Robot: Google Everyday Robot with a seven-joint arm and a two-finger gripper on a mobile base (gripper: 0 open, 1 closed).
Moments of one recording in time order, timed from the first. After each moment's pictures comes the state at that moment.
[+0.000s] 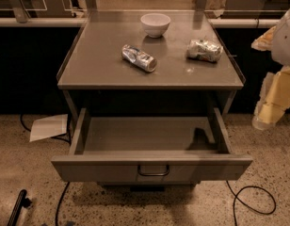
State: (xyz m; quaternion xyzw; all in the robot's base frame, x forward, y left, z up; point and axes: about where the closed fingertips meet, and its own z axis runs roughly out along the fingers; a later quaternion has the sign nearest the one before) arm 0.438 -0.217 0.976 -0.60 0.78 -0.03 0.16
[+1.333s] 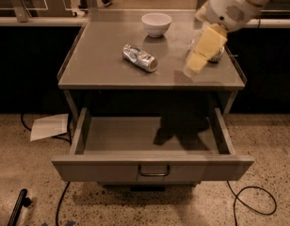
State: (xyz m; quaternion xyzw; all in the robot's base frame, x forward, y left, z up) arm 0.559 -0.120 0.990 -0.60 0.75 0.06 0.27
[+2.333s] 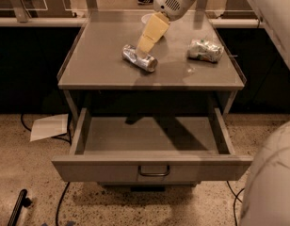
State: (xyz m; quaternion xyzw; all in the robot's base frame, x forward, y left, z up) arm 0.653 -0.016 0.973 -0.59 0.75 0.11 0.27
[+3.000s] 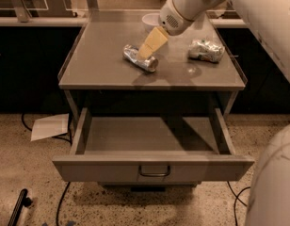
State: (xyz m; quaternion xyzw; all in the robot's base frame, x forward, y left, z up) arm 0.694 -0.030 0.930 -0.51 0.80 0.12 0.31
